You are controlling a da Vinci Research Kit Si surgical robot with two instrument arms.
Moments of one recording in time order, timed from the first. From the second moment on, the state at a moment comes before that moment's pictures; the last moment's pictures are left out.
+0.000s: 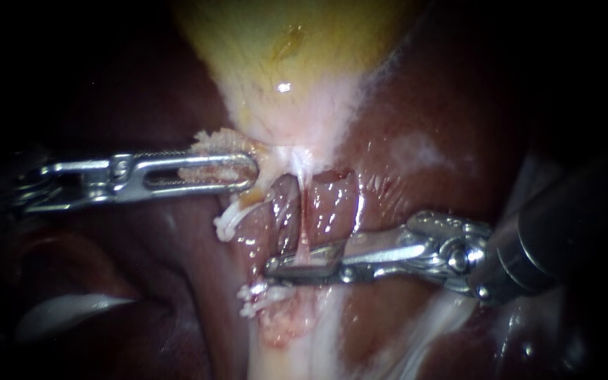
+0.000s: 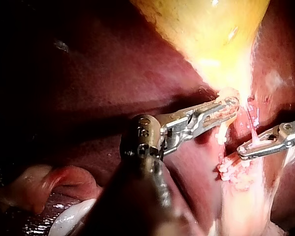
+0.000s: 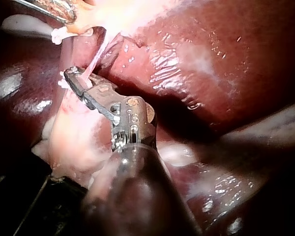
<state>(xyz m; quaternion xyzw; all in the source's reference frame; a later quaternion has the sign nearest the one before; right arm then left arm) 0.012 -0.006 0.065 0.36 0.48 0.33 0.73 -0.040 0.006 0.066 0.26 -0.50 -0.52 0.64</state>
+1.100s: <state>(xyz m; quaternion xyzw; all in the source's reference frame) 0.012 -0.008 0.067 0.34 0.52 0.24 0.75 -0.040 0.006 0.066 0.26 -0.50 -0.52 0.64</state>
